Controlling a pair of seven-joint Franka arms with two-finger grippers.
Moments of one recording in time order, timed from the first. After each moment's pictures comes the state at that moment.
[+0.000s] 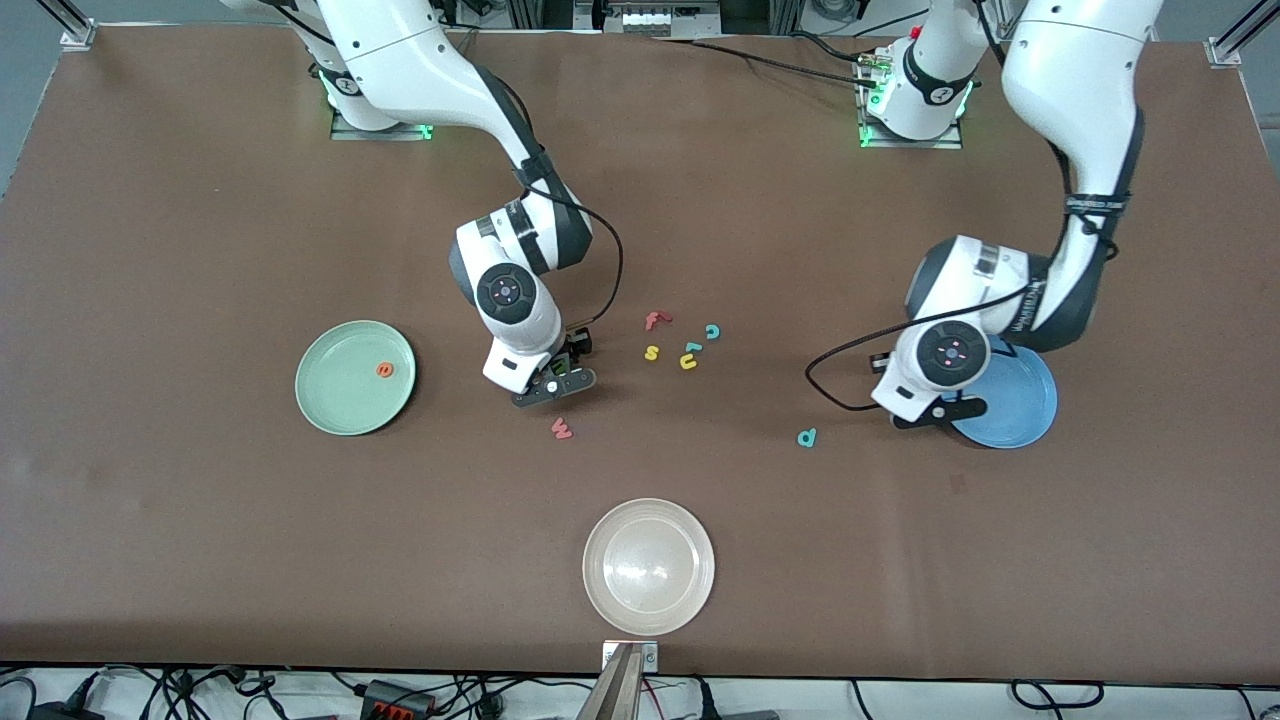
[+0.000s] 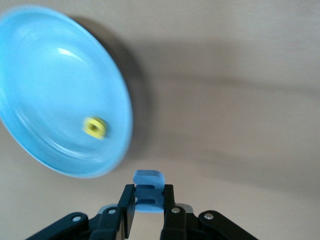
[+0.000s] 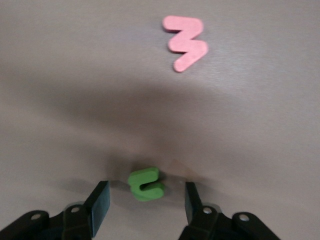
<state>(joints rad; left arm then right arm) -0.14 0.52 -0.06 -1.80 0.24 1.93 -0.41 0.79 0.73 -0.21 -1.68 0.26 2.34 0.10</state>
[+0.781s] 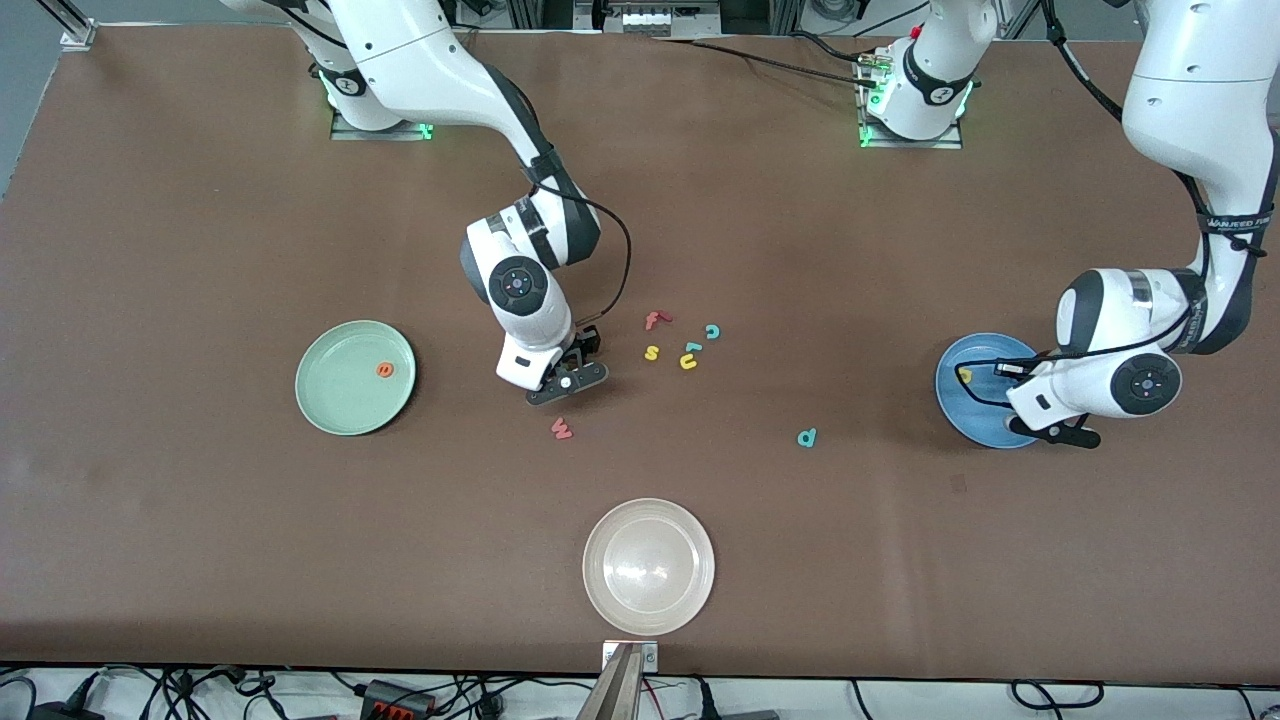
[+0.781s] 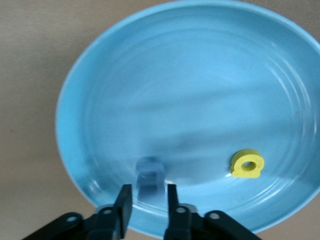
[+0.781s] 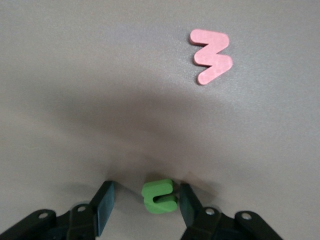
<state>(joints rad) 0.16 0.59 -0.06 -1.83 0.25 2.08 0.14 0.81 0.74 -0.21 -1.68 0.25 2.39 0.07</state>
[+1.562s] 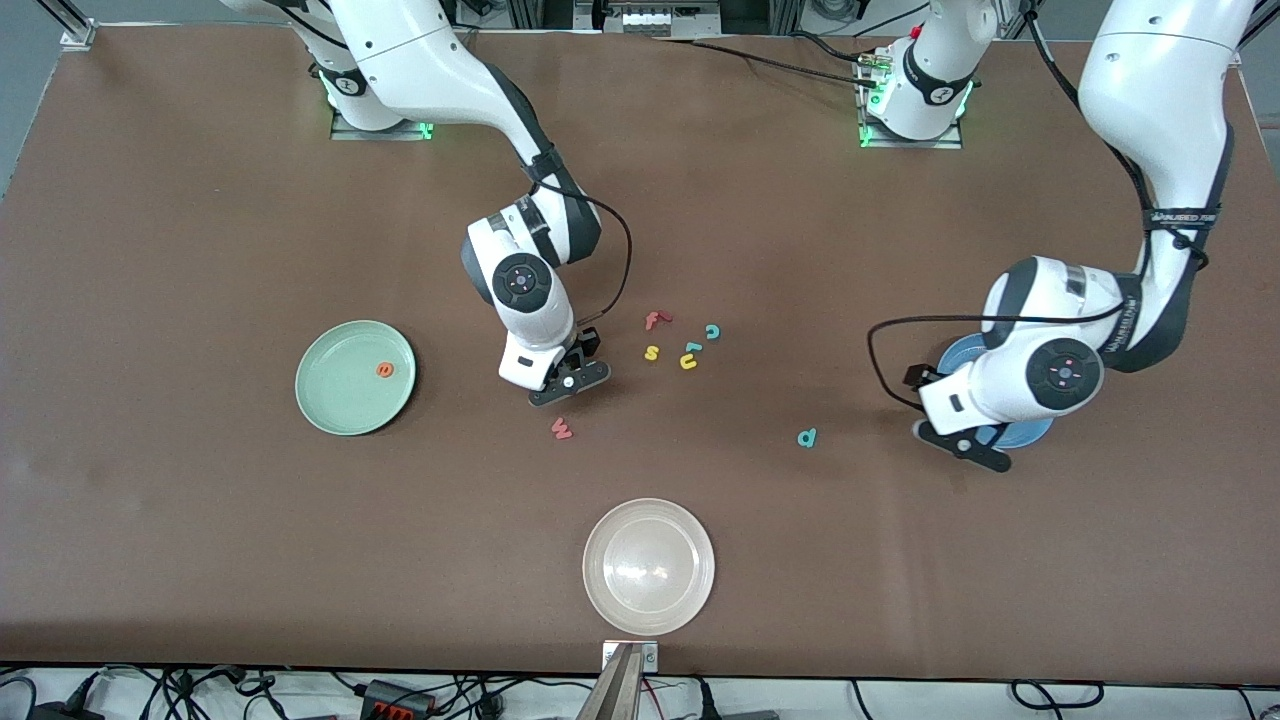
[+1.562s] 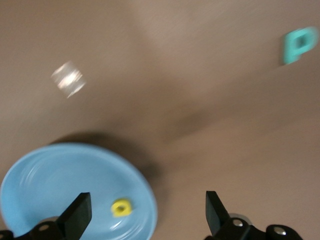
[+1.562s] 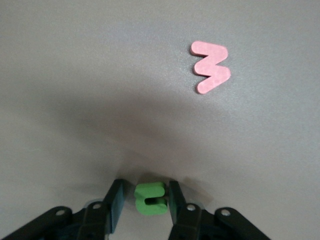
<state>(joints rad) 0.11 0.57 -0.31 -1.68 0.25 2.03 0.14 0.81 0.74 -0.21 -1.68 0.21 2.40 0.07</state>
